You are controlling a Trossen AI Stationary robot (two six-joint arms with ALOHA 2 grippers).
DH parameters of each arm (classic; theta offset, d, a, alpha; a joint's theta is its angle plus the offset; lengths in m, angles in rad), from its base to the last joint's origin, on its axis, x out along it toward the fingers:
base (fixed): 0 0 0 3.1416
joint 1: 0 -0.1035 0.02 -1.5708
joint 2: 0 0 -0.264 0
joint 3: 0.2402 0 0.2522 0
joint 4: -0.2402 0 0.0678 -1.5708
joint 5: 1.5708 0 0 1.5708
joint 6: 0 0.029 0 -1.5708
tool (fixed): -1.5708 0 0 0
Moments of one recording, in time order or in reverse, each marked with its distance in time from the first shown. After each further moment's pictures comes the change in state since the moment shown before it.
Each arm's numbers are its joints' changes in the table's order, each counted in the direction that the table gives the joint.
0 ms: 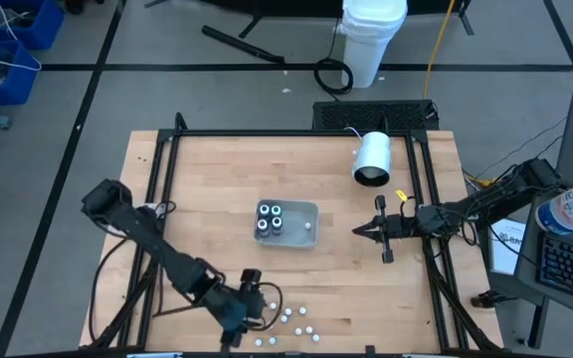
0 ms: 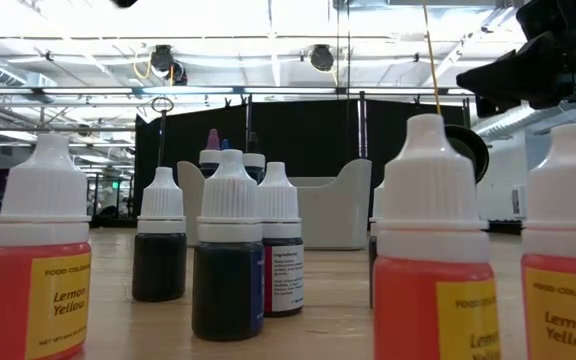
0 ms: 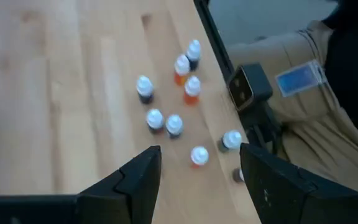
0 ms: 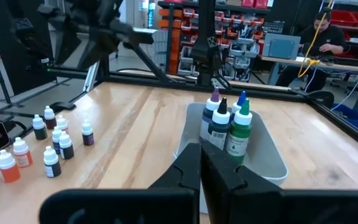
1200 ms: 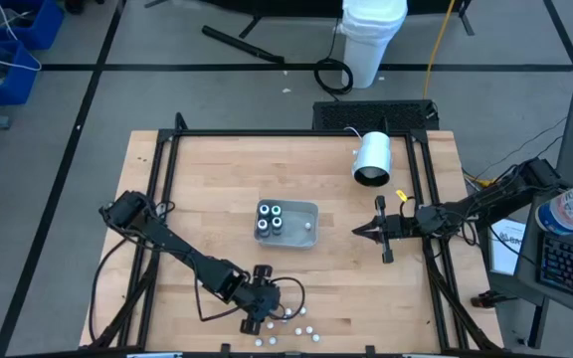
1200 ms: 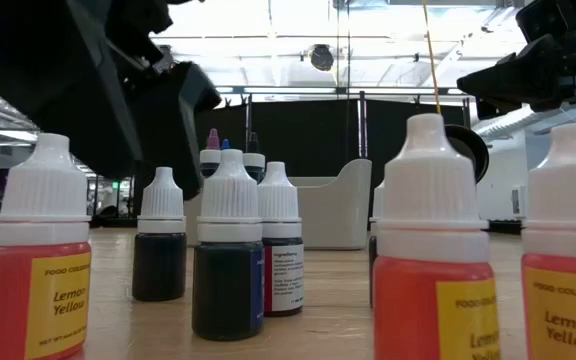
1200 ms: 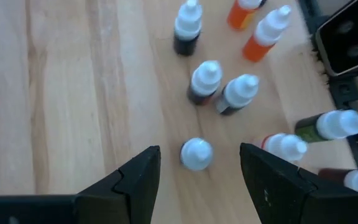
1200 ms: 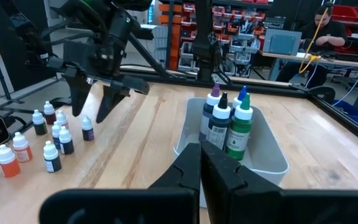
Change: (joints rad) left arm -0.106 -0.197 -0.046 0.098 -0.066 0.006; right arm 0.000 0.000 0.000 -0.016 0.000 0.001
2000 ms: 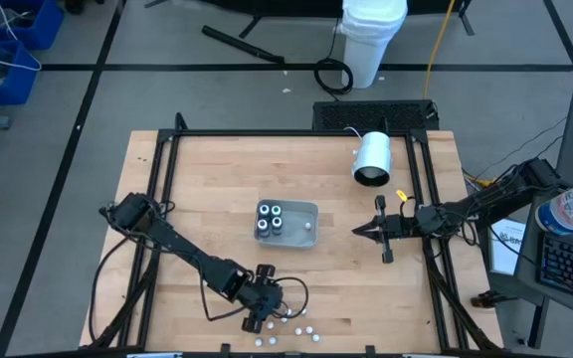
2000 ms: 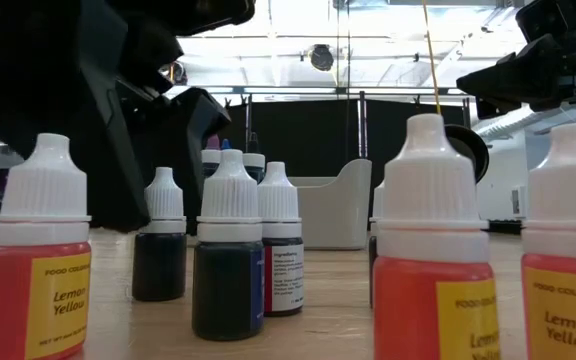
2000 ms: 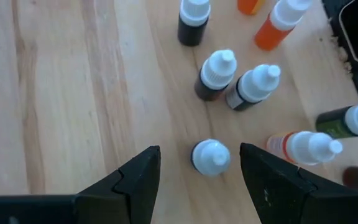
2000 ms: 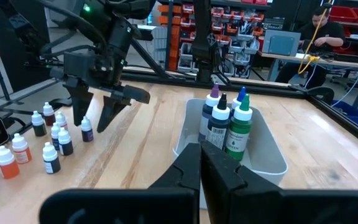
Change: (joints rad) left arm -0.016 -0.038 0.000 0.010 -0.024 0.040; right arm 0.000 0.000 0.000 0.003 -0.003 -0.001
